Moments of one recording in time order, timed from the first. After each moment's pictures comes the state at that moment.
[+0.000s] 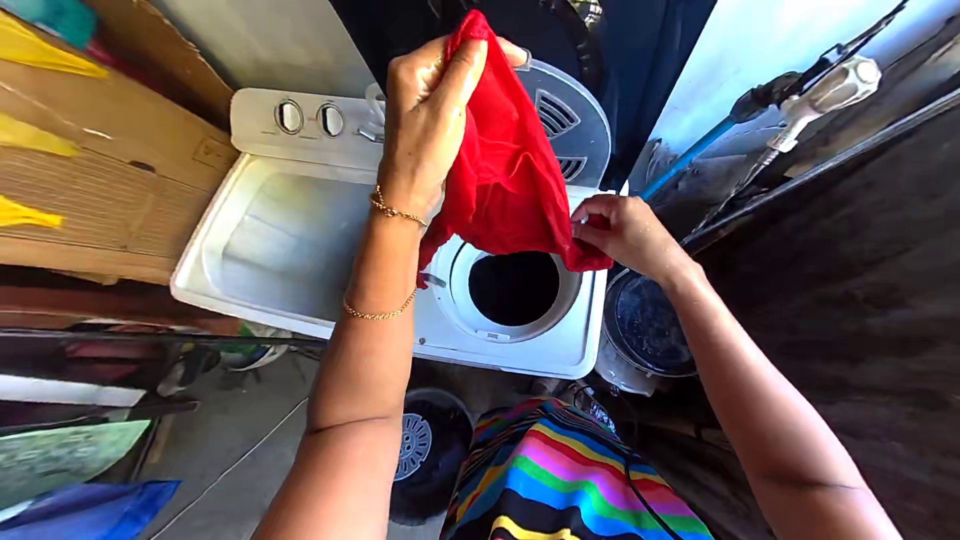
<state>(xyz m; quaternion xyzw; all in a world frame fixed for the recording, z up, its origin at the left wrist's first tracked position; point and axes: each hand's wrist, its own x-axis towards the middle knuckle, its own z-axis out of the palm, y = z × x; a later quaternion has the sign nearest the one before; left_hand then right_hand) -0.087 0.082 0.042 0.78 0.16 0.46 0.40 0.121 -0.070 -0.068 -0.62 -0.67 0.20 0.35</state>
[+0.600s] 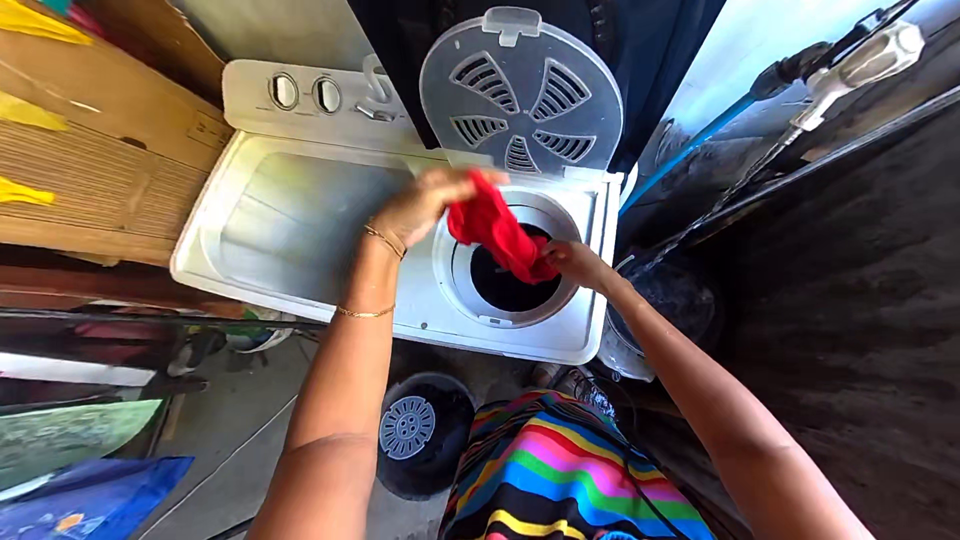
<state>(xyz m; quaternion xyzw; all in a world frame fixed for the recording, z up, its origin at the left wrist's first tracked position) -0.161 0.102 -0.061 0.77 0.23 0.15 0.57 0.068 -0.056 -0.184 -0.67 -0.57 0.41 0.25</state>
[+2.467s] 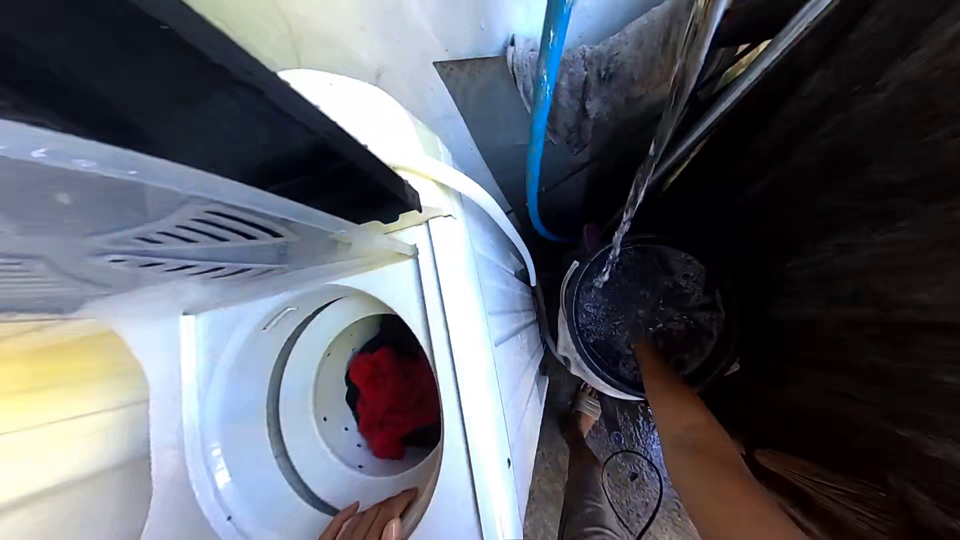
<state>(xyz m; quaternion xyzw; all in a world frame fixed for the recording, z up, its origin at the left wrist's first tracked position) -0.144 -0.080 -0.255 0.91 0.37 -0.05 0.16 0.241 -0.219 -0.594 -0.83 -0.03 0.52 0.19</state>
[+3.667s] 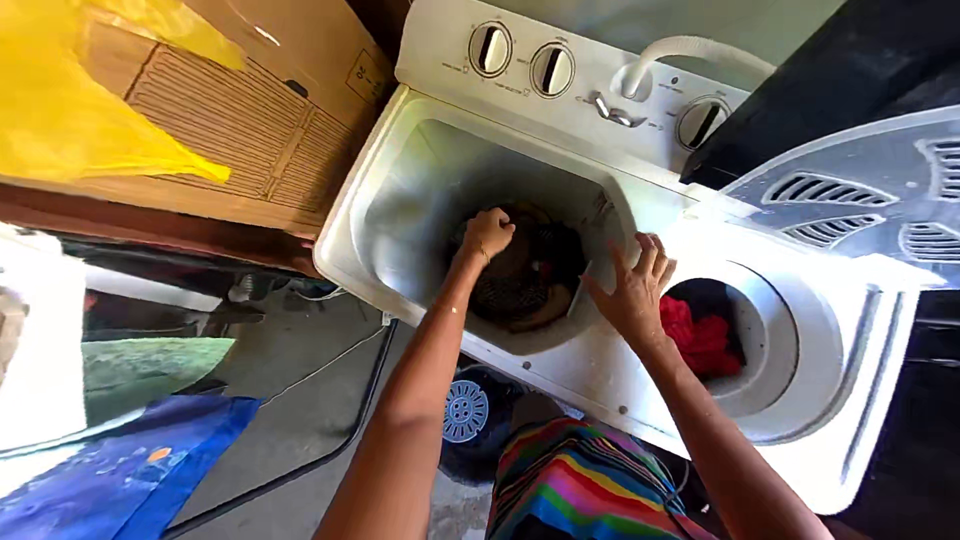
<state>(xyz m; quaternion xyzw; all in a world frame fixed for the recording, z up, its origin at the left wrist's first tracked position) -0.415 0.357 -0.243 0.73 0.58 0.02 0.36 -0.191 0.165 -0.236 -0.76 -0.59 0.11 0.24</state>
